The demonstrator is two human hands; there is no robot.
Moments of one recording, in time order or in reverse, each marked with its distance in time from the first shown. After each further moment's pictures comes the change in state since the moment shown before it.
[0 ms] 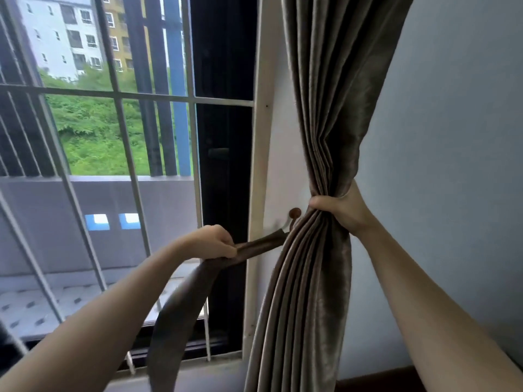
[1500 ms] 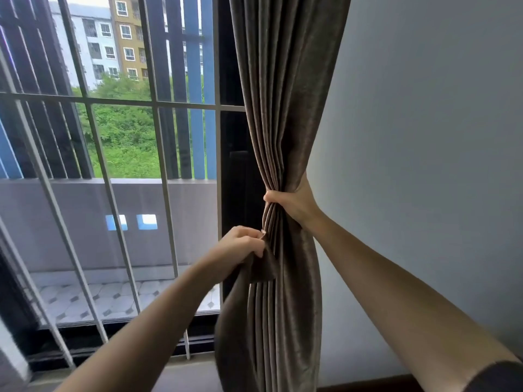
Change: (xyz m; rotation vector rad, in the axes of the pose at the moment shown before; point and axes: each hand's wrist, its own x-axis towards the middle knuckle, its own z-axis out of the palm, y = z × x) left_hand -0.080 0.044 0.020 -0.875 0.131 0.088; right_hand 0.023 0.004 0.101 -0.102 0.070 0.172
